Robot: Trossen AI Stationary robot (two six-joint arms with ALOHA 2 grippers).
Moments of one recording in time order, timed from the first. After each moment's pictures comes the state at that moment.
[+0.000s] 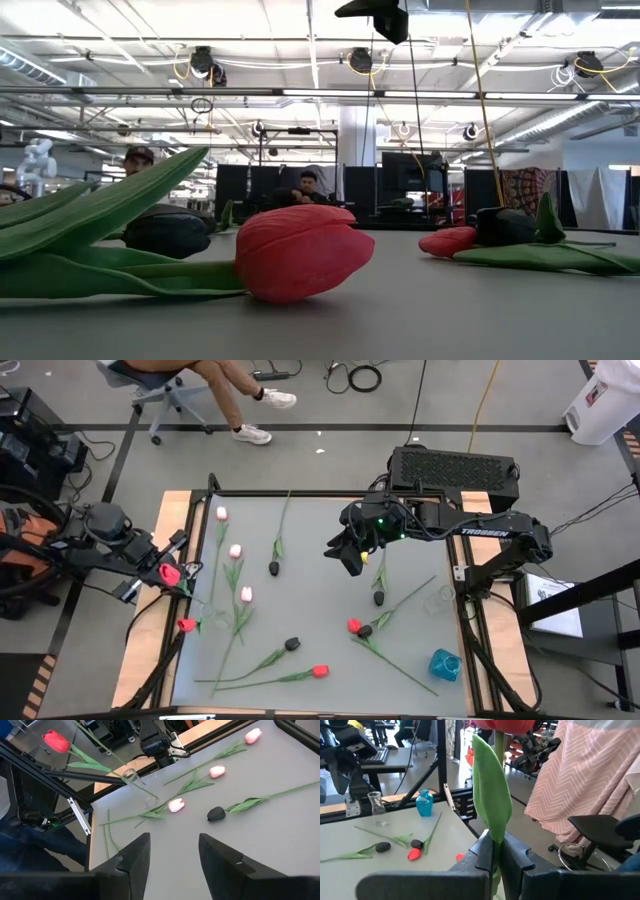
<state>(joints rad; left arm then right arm) -0.12 0.49 1.08 -0.79 0.50 0.01 -0.10 1.49 1.49 -0.53 -0.16 0.46</state>
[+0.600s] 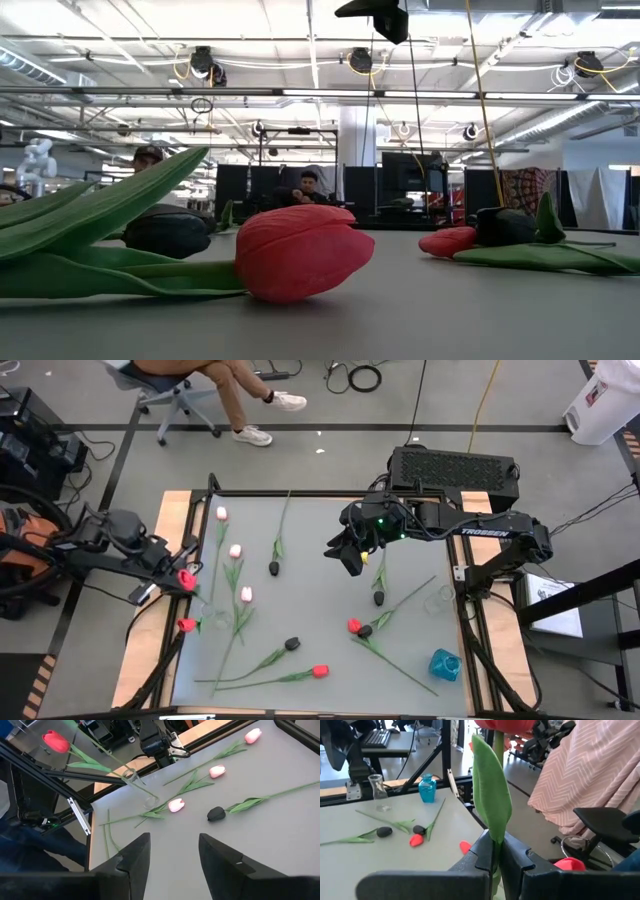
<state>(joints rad) -0.12 0.50 0.99 -0.76 0.48 0.02 -0.10 1.49 1.49 -0.53 -0.16 0.46</state>
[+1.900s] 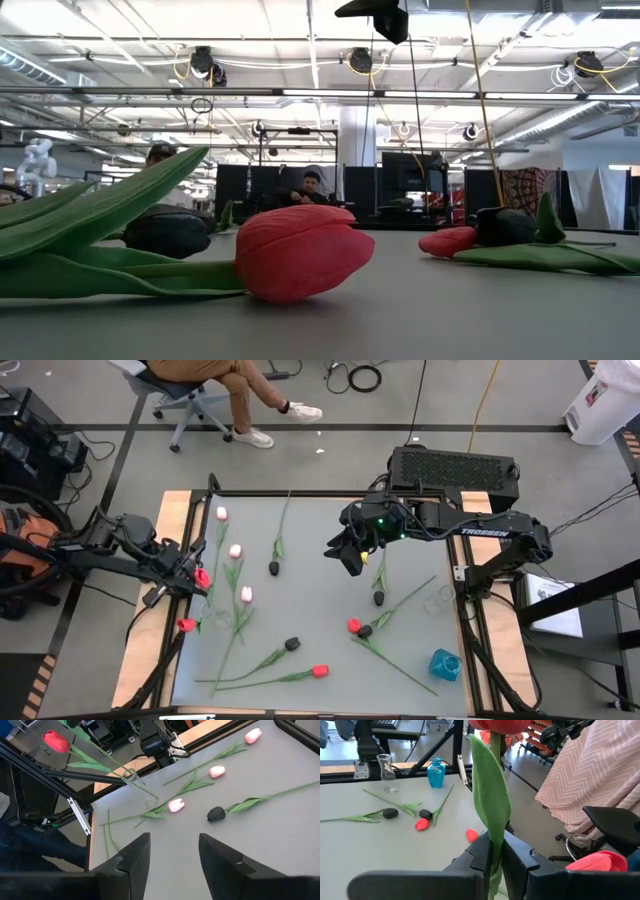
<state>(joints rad) -0.12 0.49 0.93 -0.75 0.44 -0.02 -0.10 1.49 1.49 -0.53 -0.16 0.46</state>
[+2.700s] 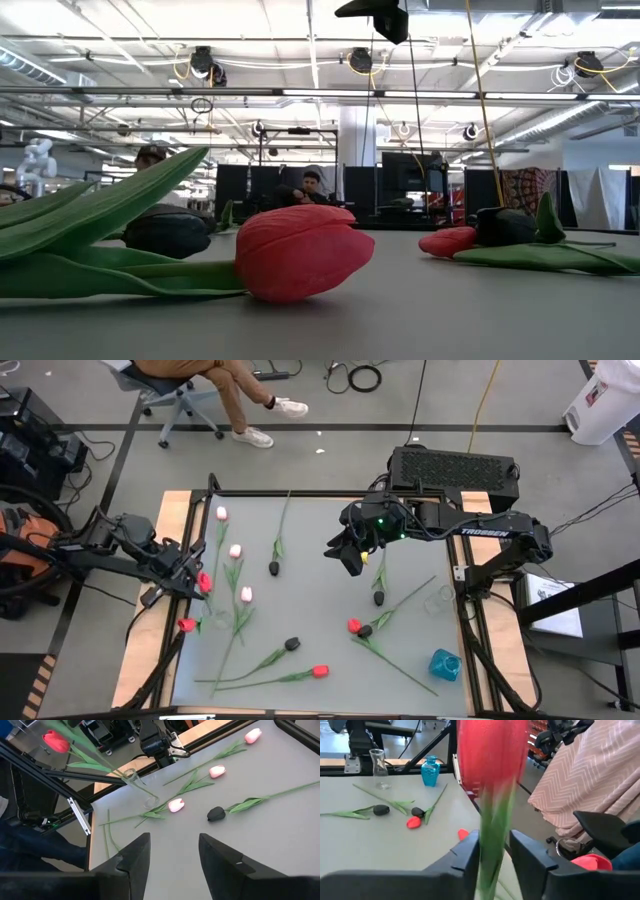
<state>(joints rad) -0.12 0.49 0.93 -0.74 0.46 -0.09 -0.10 1.49 1.49 -0.53 -0.16 0.46</state>
